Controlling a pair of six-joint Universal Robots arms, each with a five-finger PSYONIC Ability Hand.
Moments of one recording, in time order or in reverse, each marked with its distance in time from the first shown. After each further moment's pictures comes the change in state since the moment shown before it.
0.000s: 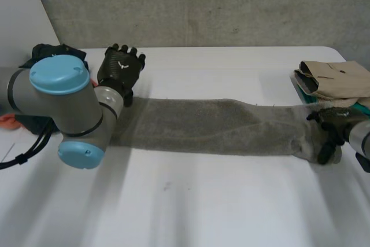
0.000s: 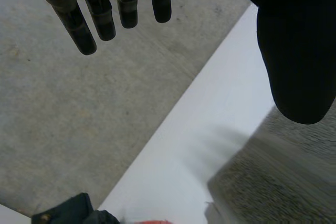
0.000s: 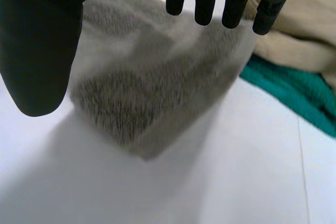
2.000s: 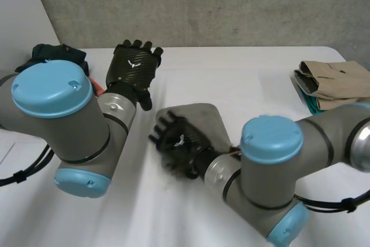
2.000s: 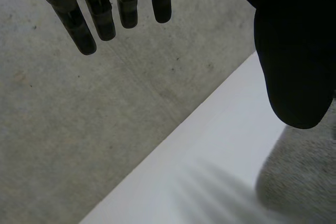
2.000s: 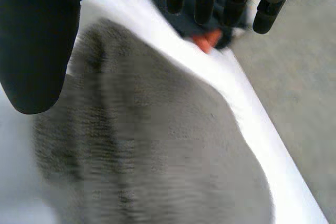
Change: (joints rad) left arm -0.141 0.191 -0.149 0.016 -0.078 -0.204; right arm 0.726 0.125 -0.094 -0.344 -0.134 -0.242; left_hand 0.000 0.000 0.000 0.000 0.000; right_hand -0.003 -0.004 -0.006 -0.006 -0.002
